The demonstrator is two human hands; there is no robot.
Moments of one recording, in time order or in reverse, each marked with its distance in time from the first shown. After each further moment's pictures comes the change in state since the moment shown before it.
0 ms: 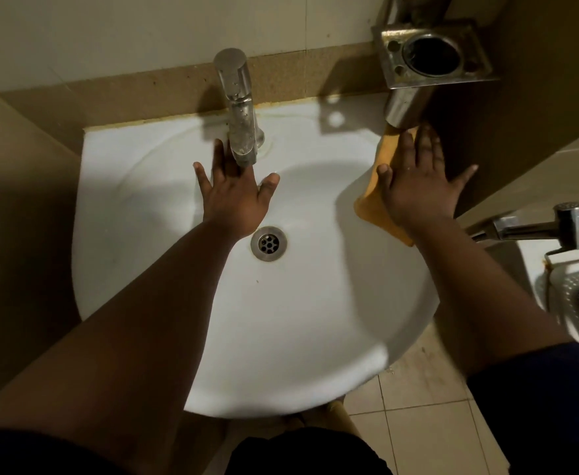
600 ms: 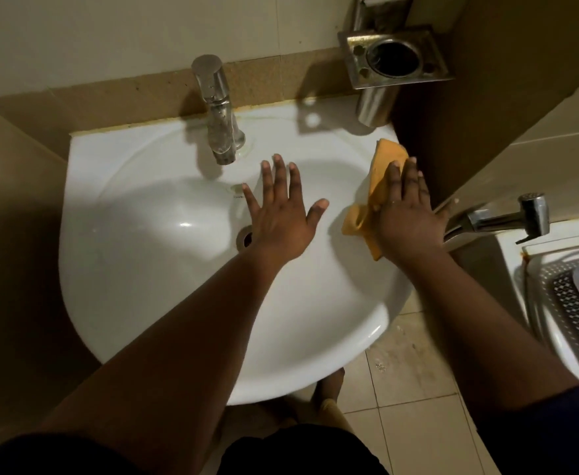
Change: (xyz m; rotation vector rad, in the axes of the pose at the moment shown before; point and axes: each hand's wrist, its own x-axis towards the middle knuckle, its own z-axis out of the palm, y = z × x) left_hand -0.036 0.085 0.019 -0.025 -0.112 0.082; right_hand -0.053 0.020 -0.007 -0.005 -0.161 0.022
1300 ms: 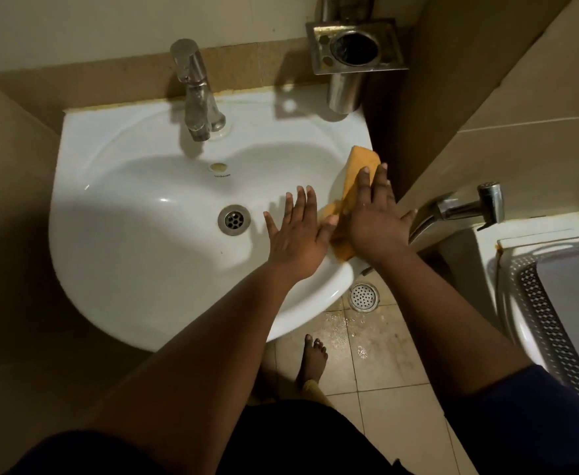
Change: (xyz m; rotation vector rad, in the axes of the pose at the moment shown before) left_hand -0.056 0.063 0.026 -0.252 -0.168 -0.001; right_hand -0.029 0.016 -0.002 0.121 -0.142 -0.030
